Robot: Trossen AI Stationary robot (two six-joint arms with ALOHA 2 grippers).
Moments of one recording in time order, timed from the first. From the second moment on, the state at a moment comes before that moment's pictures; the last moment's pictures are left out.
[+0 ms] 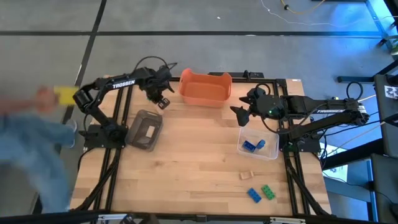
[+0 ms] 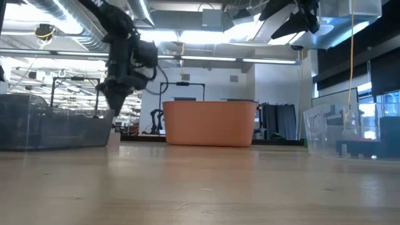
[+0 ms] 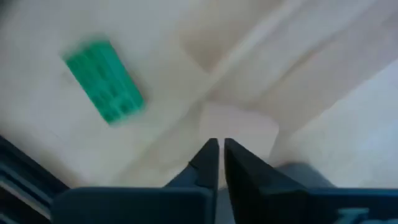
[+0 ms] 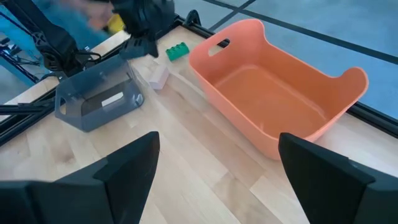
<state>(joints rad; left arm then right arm) 0.72 1.58 1.10 -0.97 -0.02 -0.14 0.04 1.07 1.07 -0.62 0.50 0.62</state>
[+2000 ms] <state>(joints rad) 0.72 1.57 0.98 -0.69 0.04 0.77 0.03 1.07 1.07 -0.68 0.50 0.79</state>
